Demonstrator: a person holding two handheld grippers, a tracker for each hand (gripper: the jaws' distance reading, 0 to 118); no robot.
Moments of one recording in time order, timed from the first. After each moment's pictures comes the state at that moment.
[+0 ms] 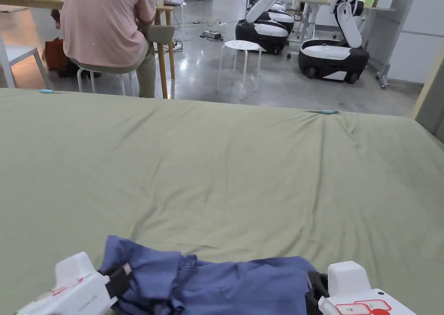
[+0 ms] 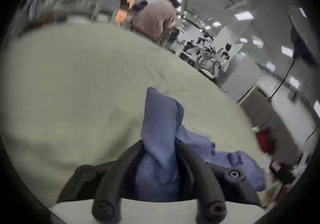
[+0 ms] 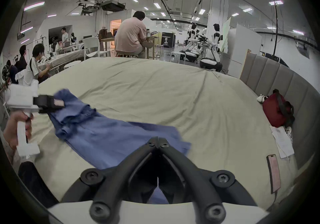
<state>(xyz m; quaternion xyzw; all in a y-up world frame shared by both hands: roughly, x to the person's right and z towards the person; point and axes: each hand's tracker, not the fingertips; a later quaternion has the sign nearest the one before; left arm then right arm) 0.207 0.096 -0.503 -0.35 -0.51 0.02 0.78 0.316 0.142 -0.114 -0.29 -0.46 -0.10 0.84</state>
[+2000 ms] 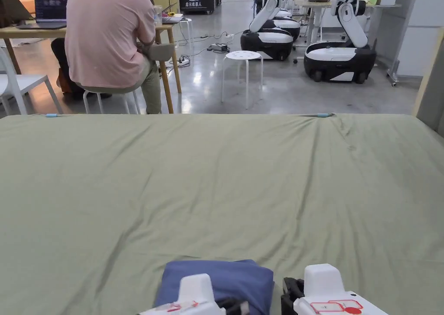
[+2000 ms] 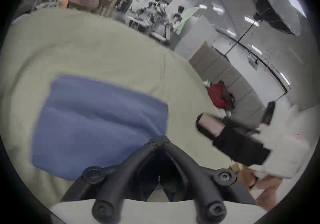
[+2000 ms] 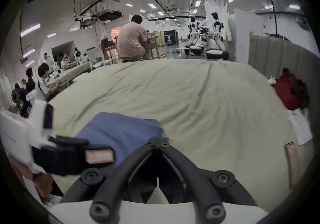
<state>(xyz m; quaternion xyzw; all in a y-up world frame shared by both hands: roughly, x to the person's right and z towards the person) 0.263 0.119 -0.304 -0.42 -0.69 -0.02 0.59 0.342 0.128 -0.084 -0.24 -0.40 -0.20 0.86</state>
